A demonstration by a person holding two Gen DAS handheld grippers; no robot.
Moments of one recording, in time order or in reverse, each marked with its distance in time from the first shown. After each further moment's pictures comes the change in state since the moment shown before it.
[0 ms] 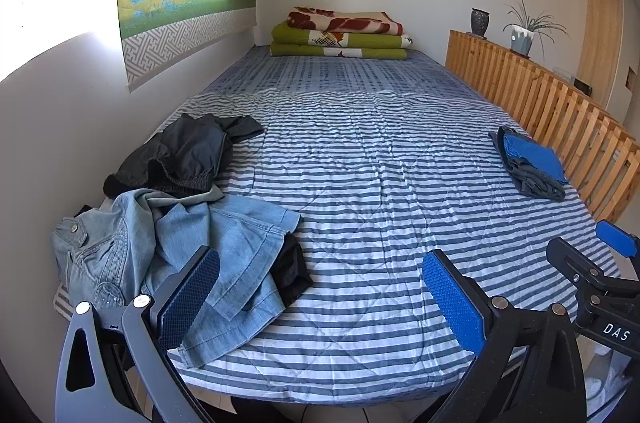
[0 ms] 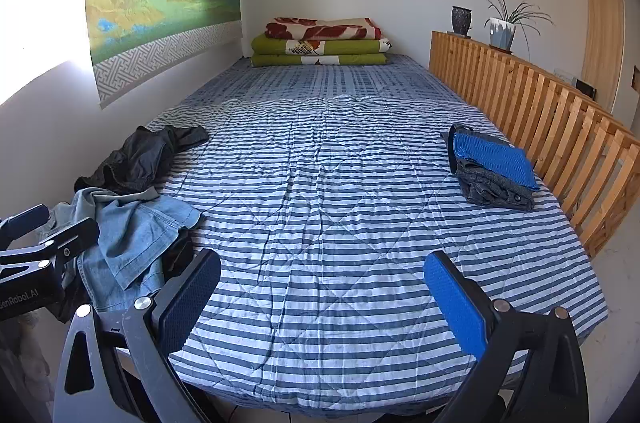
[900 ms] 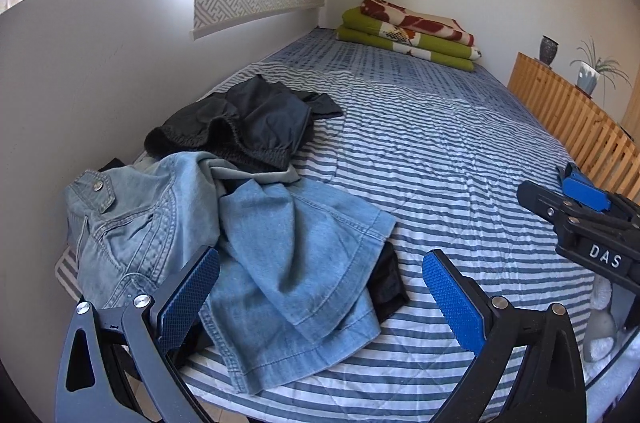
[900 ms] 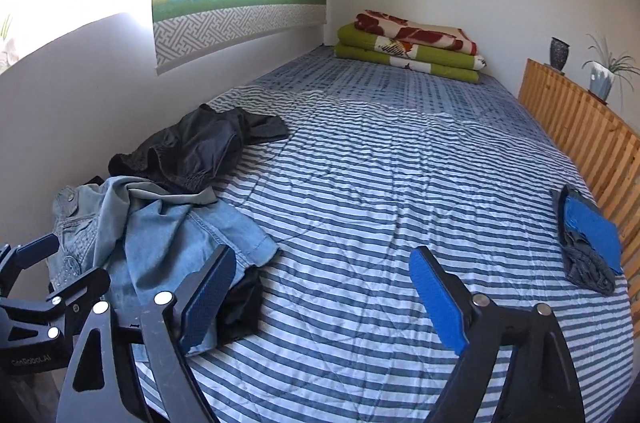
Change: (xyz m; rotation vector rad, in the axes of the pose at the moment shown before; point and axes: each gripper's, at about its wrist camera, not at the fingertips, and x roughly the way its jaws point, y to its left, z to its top) left arm 0.069 0.142 -0.016 -0.213 0.030 0.117; right arm 0.114 0.136 0.060 -0.203 0.035 0.210
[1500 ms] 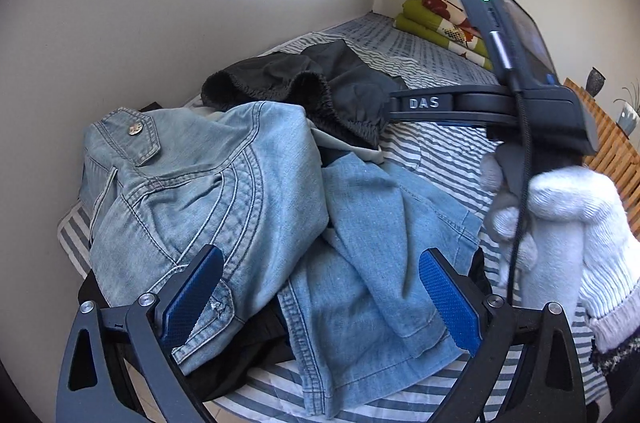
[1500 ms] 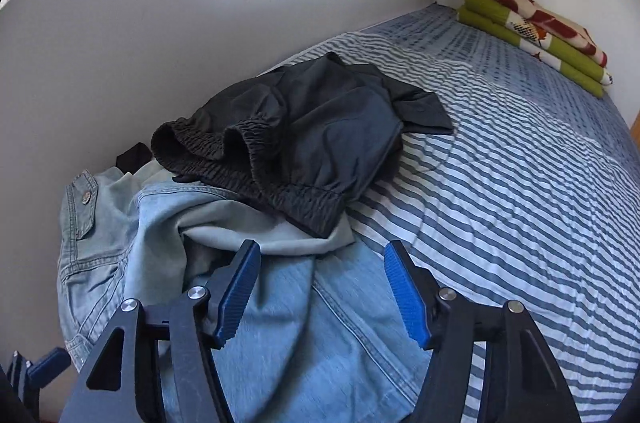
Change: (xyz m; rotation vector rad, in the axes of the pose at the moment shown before) left arm 0.057 0.110 -0.019 -0.161 0.069 0.061; right arm 0.193 0.179 0.071 -0.186 0.207 0.244
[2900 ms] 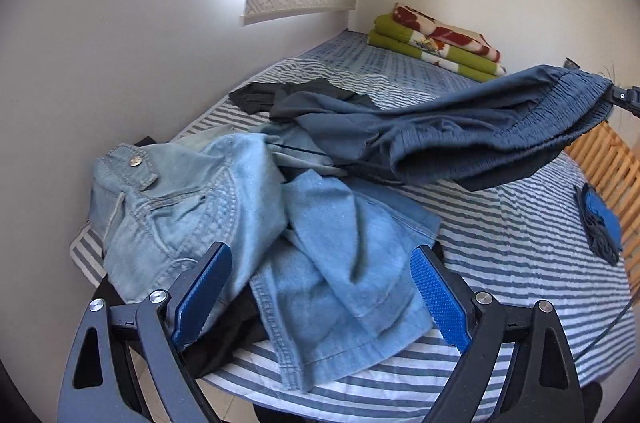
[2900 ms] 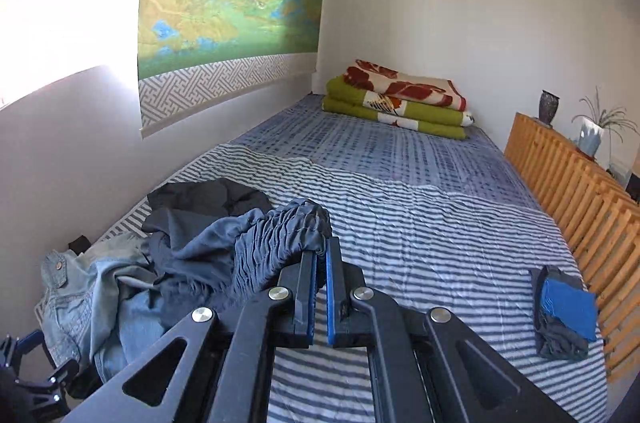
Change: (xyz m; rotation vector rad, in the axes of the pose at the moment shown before) left arm -0.059 -0.049 -0.011 0.104 -0.070 -0.048; right arm -0.260 -0.131 -0.063 0.148 -0.347 -0.363
